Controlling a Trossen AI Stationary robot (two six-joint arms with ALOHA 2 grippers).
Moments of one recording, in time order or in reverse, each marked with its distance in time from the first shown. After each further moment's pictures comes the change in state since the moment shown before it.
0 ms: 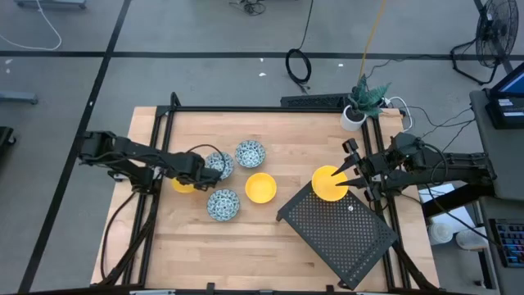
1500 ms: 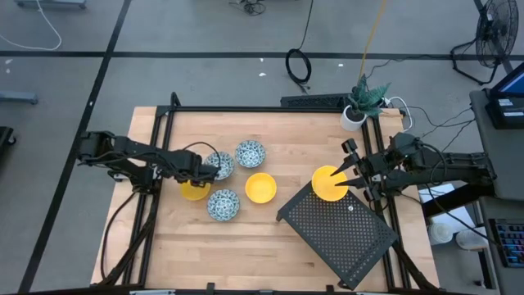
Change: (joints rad) left arm 0.066 -0.017 -0.074 0.020 0.008 -0.049; right arm 0.000 0.008 0.000 0.000 0.000 0.002
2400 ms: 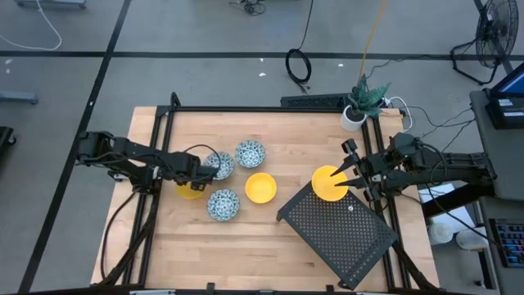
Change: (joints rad) left arm 0.003 -0.008 -0.085 0.145 0.060 0.072; right arm 0.000 0.000 0.000 -0.005 0.000 0.000
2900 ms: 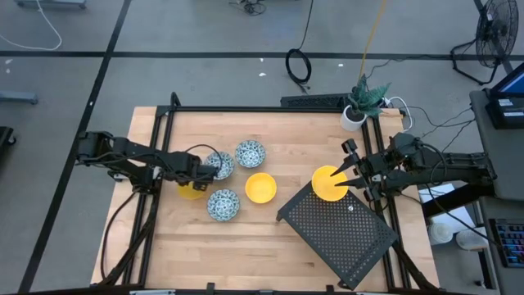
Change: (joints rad) left arm 0.000 -0.003 -0.002 0.083 -0.003 0.009; right arm 0.000 0.000 0.000 0.001 0.000 0.000
